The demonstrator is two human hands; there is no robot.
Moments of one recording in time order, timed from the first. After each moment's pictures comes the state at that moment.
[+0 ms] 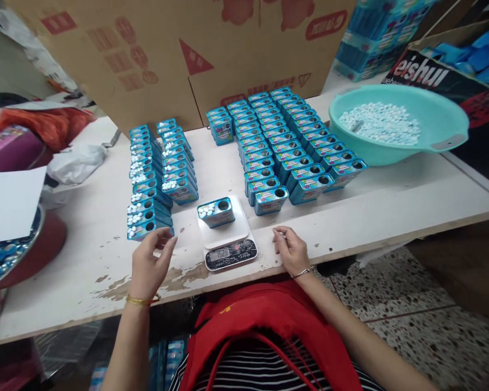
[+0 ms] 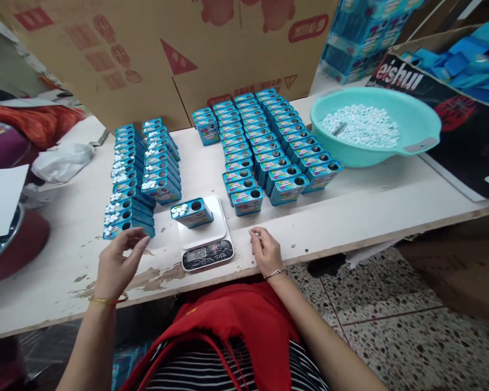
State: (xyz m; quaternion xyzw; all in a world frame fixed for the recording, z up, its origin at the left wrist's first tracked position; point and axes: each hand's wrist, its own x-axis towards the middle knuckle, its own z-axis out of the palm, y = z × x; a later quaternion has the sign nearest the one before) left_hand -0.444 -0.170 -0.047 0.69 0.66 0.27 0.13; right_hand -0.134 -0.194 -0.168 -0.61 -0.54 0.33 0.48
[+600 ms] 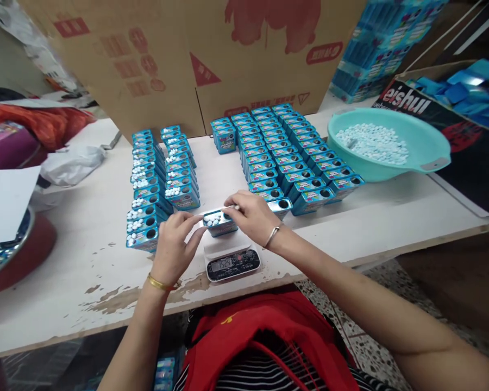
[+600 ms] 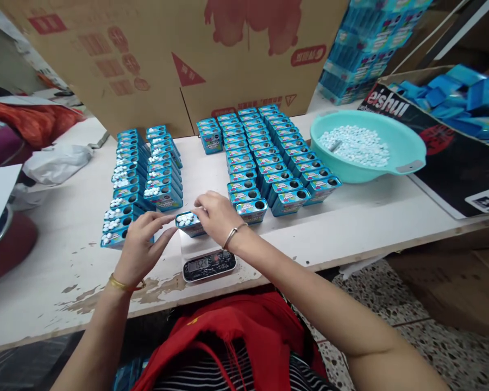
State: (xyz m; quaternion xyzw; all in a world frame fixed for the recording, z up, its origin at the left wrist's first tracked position) left_hand -0.405 -0.129 -0.028 0.81 0.54 0.22 0.03; right_hand -0.202 -0.092 -0.034 -0.44 -0.76 0.24 0.42
